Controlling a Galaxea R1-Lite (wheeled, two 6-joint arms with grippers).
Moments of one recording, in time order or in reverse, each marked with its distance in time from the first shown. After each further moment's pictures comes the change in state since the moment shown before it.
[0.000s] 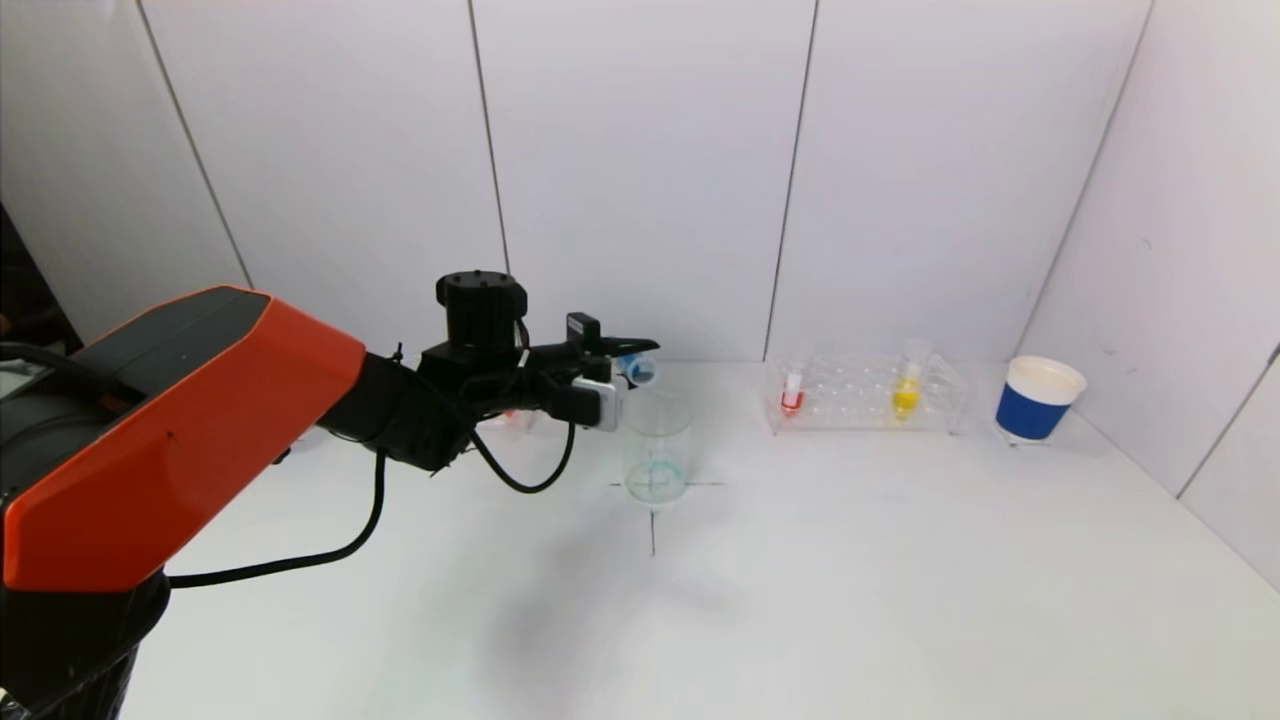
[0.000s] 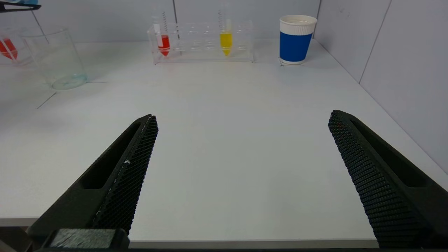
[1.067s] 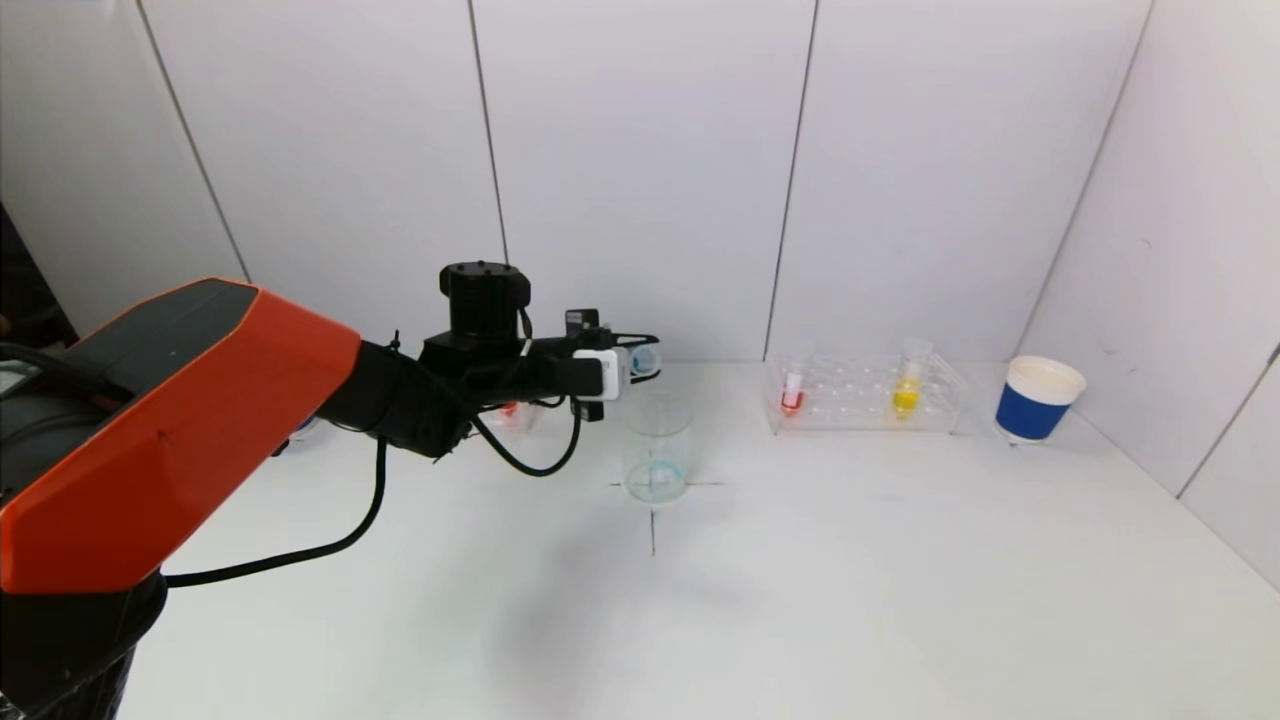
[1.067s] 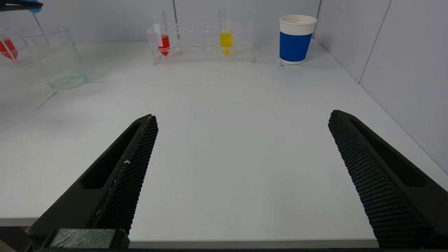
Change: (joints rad) left arm -0.001 -0.006 -0.049 0.085 0.009 -0.179; right arm 0.000 0.000 0.000 0.000 0.000 0.000
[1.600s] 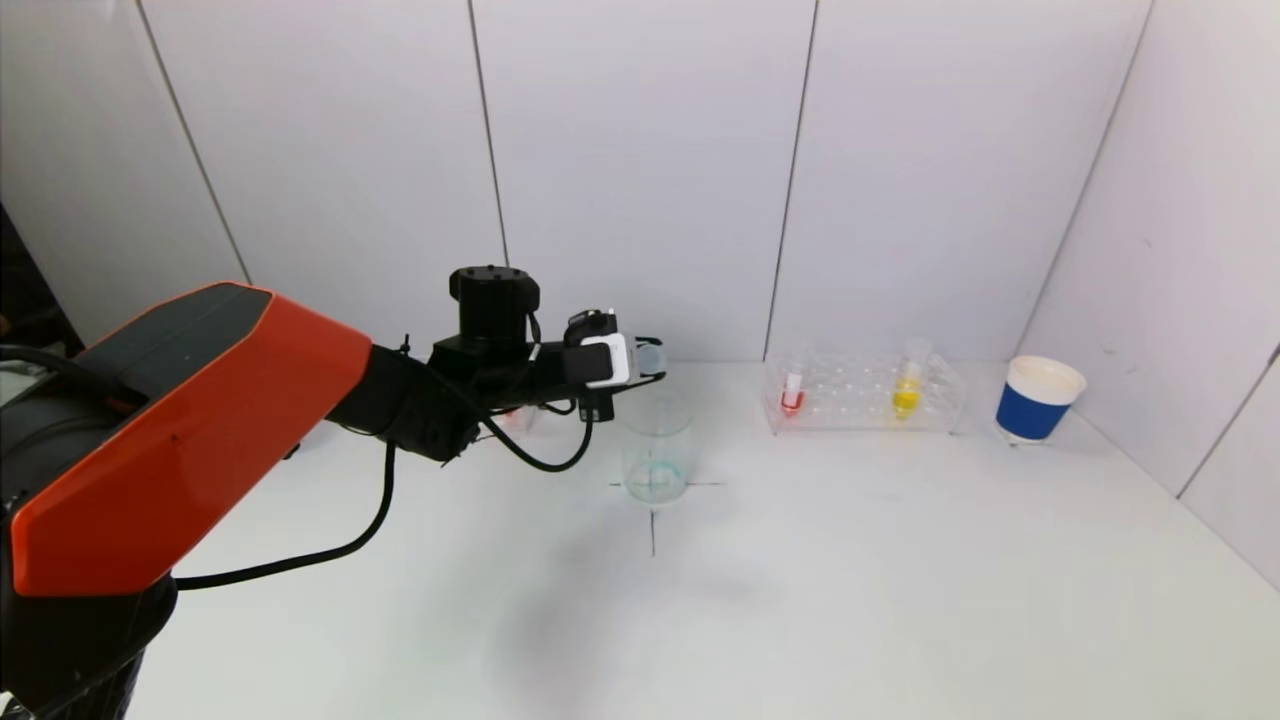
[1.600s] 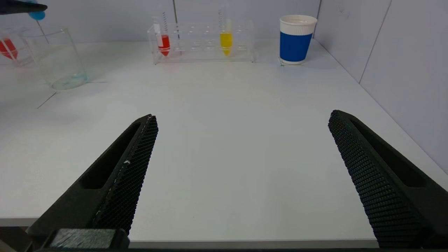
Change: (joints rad) left arm -0.017 0.011 -0.006 0.001 0.040 -0.169; right arm 0.000 0.000 0.000 0.000 0.000 0.000
